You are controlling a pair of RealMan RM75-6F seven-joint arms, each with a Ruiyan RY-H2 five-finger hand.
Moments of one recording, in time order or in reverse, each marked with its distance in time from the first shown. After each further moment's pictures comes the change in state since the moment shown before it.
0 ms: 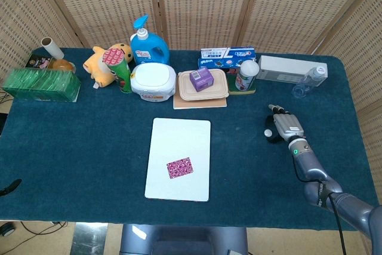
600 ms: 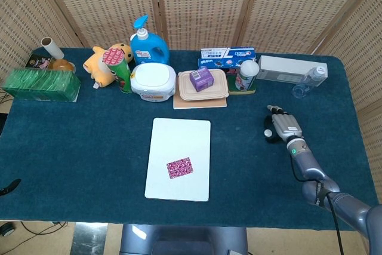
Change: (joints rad) left arm 0.001 0.002 -0.002 0.001 -0.003 0.000 -0.007; right arm 0.000 -0.018 0.016 0.019 0.003 -0.017 -0.004
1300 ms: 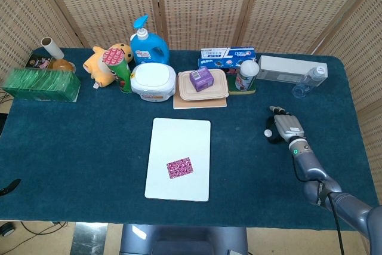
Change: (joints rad) left arm 0.002 -0.002 -0.001 0.000 0.000 0.003 0.002; right arm -0.008 0.001 0.000 0.015 -0.005 -0.015 0.000
